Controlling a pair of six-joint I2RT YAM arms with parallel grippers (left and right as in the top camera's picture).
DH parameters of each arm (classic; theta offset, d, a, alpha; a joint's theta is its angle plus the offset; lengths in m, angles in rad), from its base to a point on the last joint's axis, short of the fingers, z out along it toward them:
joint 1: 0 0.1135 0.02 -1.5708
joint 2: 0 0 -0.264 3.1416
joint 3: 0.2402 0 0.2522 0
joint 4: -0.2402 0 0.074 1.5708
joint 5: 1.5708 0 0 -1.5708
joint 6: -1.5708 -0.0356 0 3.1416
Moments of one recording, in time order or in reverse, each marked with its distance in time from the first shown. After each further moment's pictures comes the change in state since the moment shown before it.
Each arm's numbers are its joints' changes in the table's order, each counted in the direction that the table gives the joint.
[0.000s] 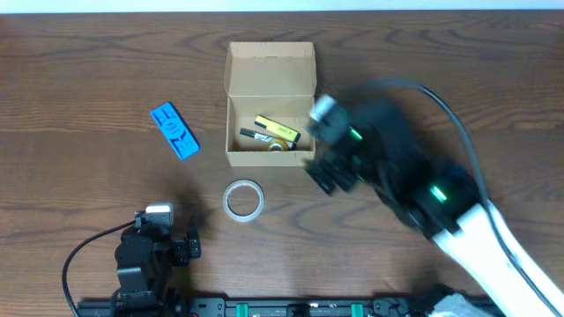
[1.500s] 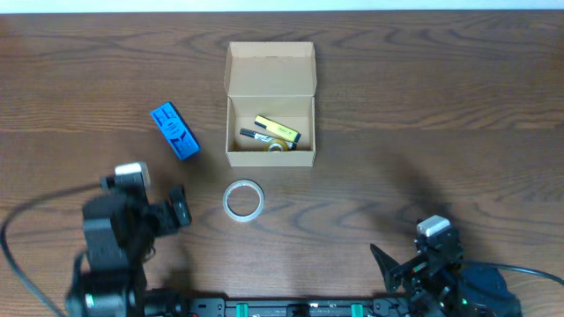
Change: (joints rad) left arm 0.000 0.609 0.536 -0.043 0.039 0.214; right arm -0.029 -1.083 -0.588 -0.268 0.044 -0.354
